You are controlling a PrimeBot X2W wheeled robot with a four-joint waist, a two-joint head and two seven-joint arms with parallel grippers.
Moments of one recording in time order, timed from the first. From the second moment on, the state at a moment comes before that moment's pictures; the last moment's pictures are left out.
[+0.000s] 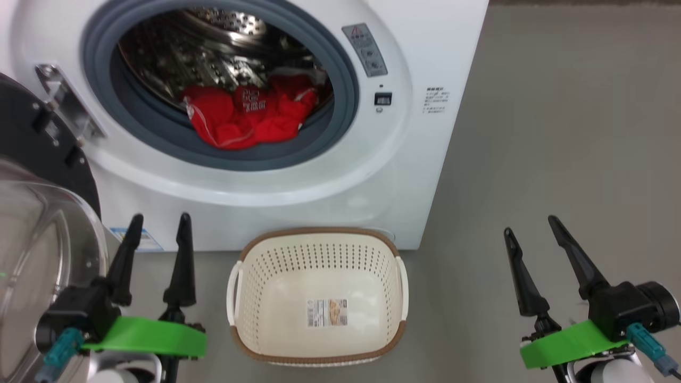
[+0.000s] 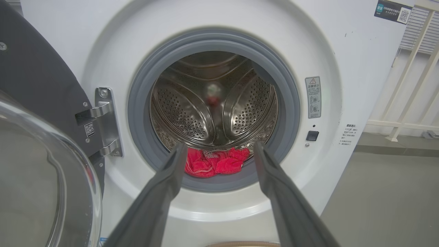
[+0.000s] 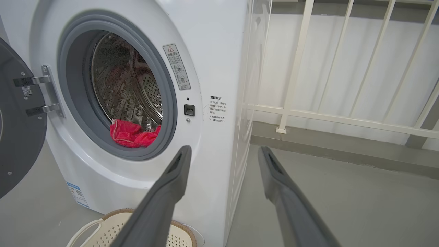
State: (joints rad) left arm -0.18 0.14 -0.07 0.08 -0.33 0.03 -0.19; right arm -0.03 -0.04 -0.01 0.07 0.10 0.13 -0.25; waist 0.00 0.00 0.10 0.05
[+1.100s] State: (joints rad) left arm -0.81 0.14 -0.07 0.49 -0.35 -0.02 -0.24; right arm -0.19 -0.05 0.01 0.01 0.10 0.13 -0.26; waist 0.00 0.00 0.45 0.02
